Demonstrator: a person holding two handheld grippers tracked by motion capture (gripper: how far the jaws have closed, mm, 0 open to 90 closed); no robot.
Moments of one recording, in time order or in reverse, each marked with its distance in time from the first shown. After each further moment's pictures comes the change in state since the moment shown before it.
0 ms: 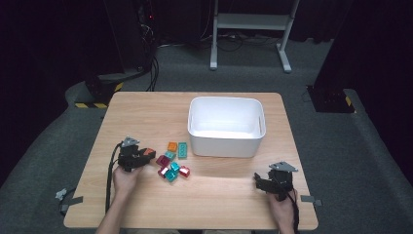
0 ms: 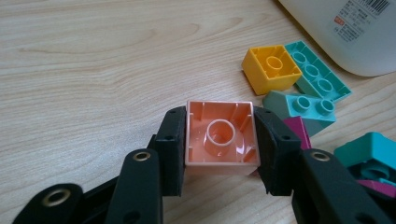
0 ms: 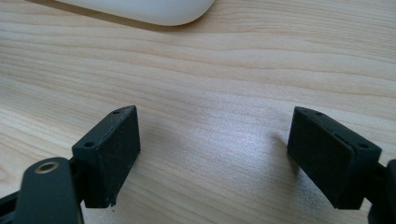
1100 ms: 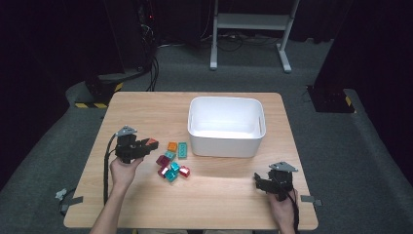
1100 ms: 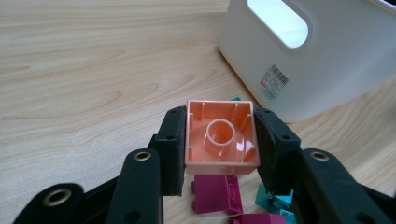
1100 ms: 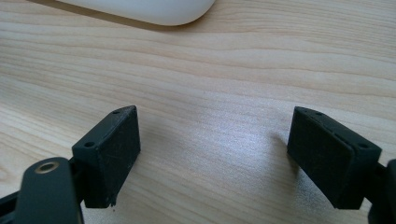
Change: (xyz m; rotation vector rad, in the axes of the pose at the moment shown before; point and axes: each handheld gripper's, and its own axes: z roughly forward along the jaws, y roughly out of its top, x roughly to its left) left arm -0.018 0.045 -0.031 -0.063 -0.110 -0.002; right arm 0.000 0.000 0.000 0.000 0.001 0.000
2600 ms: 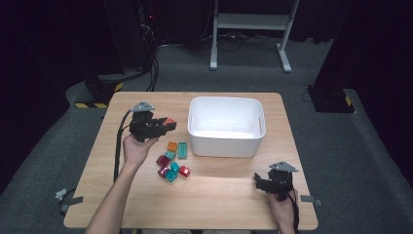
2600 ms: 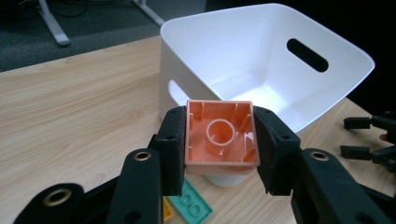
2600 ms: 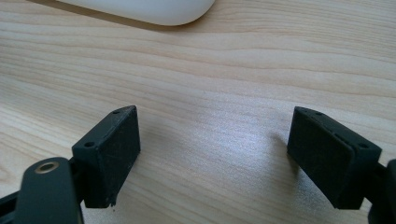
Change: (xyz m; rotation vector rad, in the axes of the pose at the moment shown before) left arm -0.051 0.086 0.004 -0.041 -0.126 0.121; right arm 0.000 0.000 0.000 0.000 0.000 0.000
